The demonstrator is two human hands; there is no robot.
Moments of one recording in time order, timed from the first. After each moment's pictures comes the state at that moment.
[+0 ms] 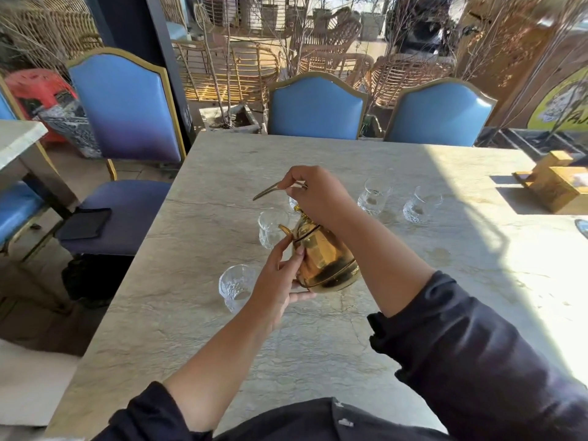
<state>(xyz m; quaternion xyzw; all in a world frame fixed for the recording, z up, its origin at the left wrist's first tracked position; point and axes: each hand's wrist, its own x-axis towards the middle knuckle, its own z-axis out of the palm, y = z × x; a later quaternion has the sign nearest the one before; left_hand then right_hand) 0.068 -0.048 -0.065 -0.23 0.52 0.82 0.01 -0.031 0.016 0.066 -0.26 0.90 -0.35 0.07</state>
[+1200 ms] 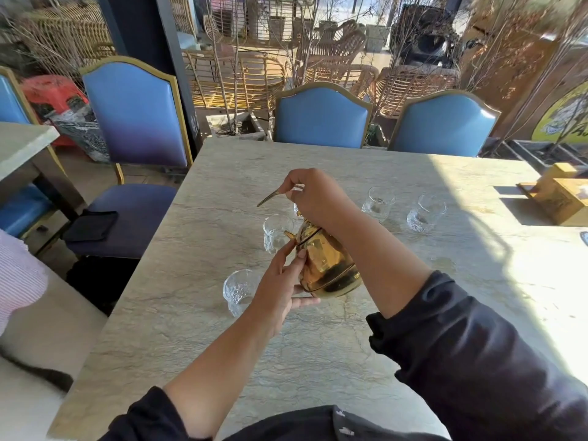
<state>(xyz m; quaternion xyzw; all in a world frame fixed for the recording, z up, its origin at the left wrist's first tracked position) 0.072 -0.050 -0.057 -0.22 0.52 0.82 0.02 -0.033 0.005 0.070 -0.27 0.91 -0.32 0.07</state>
